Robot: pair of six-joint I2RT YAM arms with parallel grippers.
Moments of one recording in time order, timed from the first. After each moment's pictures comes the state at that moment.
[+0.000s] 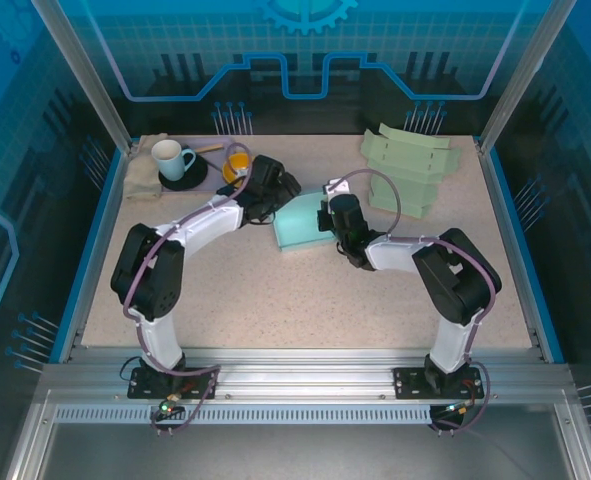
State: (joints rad) left arm -0.43 1.85 1.37 -0.33 -0.08 -1.06; right arm 0.58 1.82 0.93 0.47 0.33 0.15
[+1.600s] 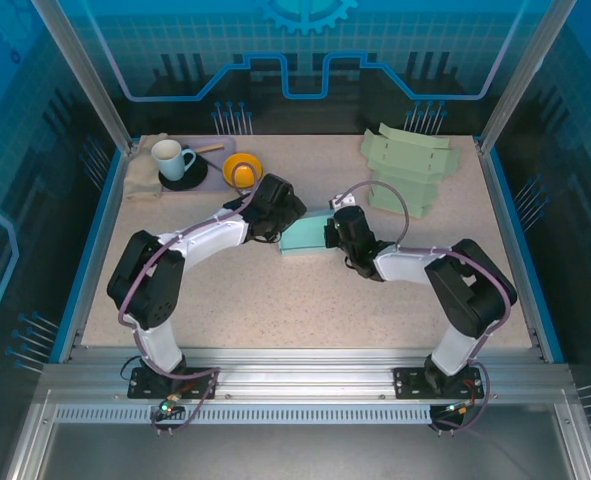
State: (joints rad) left arm -0.53 1.79 1.24 -0.34 -0.06 -1.21; right arm 0.60 1.71 0.81 0.33 0.29 0.22
